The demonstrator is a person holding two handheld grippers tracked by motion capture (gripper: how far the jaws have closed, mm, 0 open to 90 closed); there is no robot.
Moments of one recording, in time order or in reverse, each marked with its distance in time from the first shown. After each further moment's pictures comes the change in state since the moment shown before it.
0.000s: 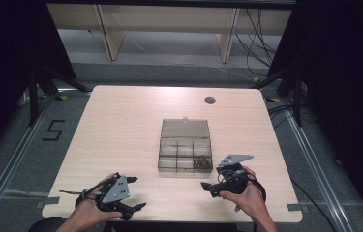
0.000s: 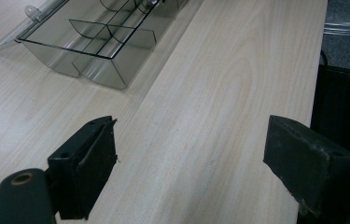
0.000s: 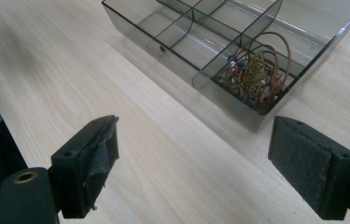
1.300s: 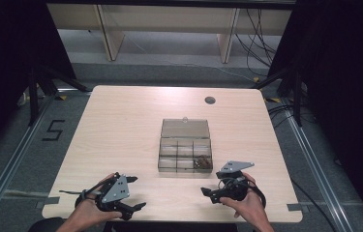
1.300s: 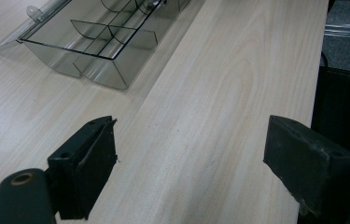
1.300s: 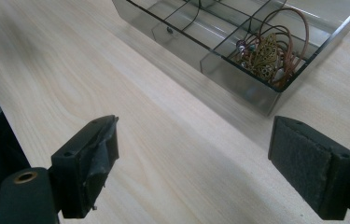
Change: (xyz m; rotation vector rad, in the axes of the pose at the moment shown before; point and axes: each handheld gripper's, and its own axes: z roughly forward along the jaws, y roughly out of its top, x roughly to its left) left arm 0.000 0.000 0.000 -0.013 -0.002 -0.018; right arm 0.005 -0.019 0.005 -0.031 0.002 -0.004
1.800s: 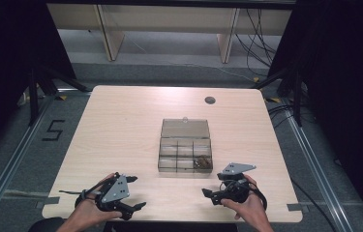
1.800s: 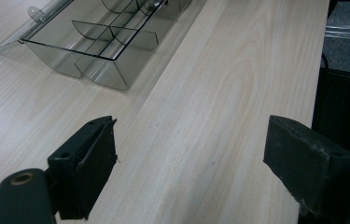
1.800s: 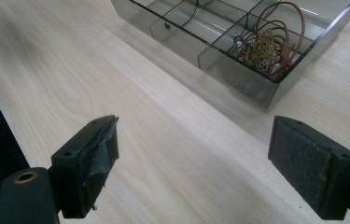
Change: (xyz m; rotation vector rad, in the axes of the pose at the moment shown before) left arm 0.000 0.000 0.000 -0.003 0.002 -0.003; right arm 0.000 -0.007 -0.001 -0.015 -0.009 -0.001
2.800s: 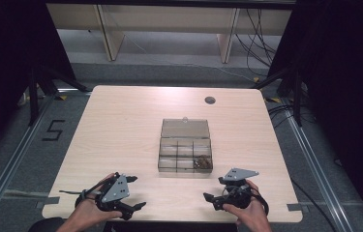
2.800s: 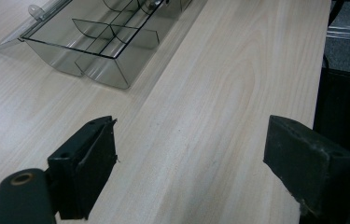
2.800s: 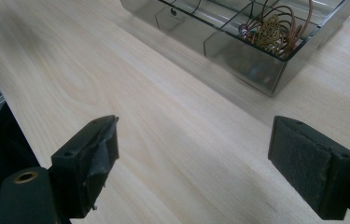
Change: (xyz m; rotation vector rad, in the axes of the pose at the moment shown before) left arm 0.002 -0.001 0.000 0.013 0.002 0.011; right arm 0.003 -0.015 -0.002 -0.021 0.004 -0.002
